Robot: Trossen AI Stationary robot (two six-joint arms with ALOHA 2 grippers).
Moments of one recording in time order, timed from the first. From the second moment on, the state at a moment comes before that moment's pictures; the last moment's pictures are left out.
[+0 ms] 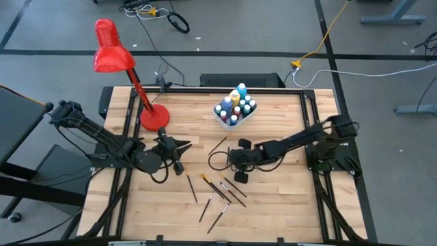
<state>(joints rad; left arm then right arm) -0.49 1.10 0.79 -0.21 -0.95 -0.43 0.16 1.75 0.94 -0.14 0.18 0.22</state>
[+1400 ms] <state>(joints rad) -0.17 1.46 0.79 0.88 -0.12 0.23 0.22 1.27 0.94 0.36 0.17 -0.27</state>
